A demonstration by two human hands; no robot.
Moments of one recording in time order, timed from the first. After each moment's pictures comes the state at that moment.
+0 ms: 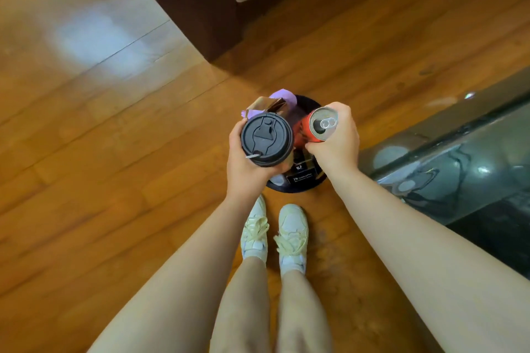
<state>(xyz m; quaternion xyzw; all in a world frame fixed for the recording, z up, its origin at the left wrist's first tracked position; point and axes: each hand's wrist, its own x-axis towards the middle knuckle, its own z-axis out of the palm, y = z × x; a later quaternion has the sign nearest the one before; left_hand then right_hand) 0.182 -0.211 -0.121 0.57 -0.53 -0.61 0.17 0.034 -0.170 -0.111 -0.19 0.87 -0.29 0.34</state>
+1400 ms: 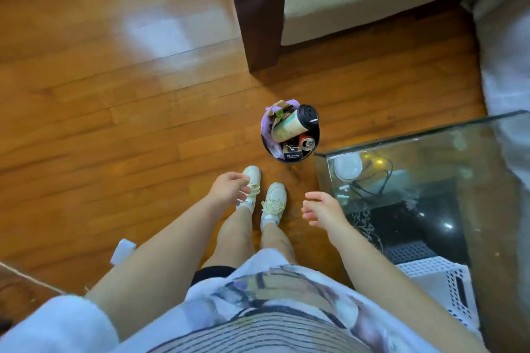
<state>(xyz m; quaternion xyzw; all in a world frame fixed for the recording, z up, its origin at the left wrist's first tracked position) 0.269 -0.130 0.127 0.71 -0.30 -0.64 -0.06 0.084 -0.026 0.119 -0.05 0.78 -0.12 0.61</state>
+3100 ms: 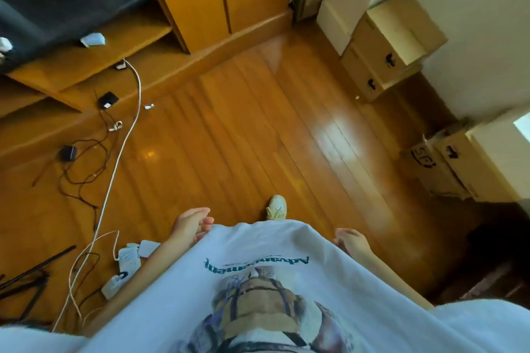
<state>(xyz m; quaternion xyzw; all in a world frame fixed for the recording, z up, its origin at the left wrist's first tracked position) 0.877 -0.330 0.240 0.72 0.32 -0.42 0.45 0.671 -0.590 0.222 -0.45 0.67 0.18 0.57</state>
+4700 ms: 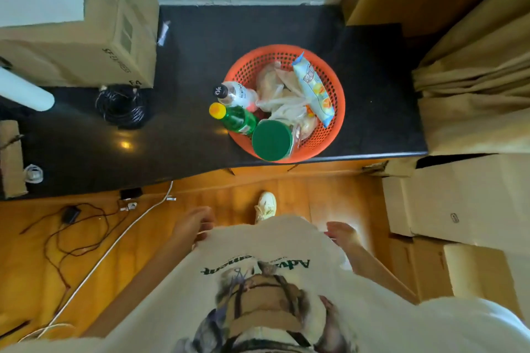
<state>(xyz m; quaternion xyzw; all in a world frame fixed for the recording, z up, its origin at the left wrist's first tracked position) 1.518 -0.499 0.252 0.65 0.43 -0.35 0.52 1.469 -0.797 0.253 -0.57 0.53 0.29 0.55</state>
